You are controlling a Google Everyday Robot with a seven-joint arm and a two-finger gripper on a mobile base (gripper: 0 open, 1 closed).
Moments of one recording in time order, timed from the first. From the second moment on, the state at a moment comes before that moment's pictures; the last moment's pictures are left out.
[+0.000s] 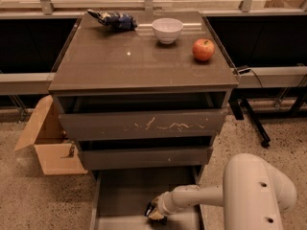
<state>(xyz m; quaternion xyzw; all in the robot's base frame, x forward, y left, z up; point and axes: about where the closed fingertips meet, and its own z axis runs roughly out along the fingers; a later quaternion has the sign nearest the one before) 0.491 -0.016 0.164 -0.59 0.76 0.19 0.21</state>
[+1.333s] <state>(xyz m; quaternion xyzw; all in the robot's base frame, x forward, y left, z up) 0.476 0.011 0.293 -0.66 0.64 0.16 0.34</state>
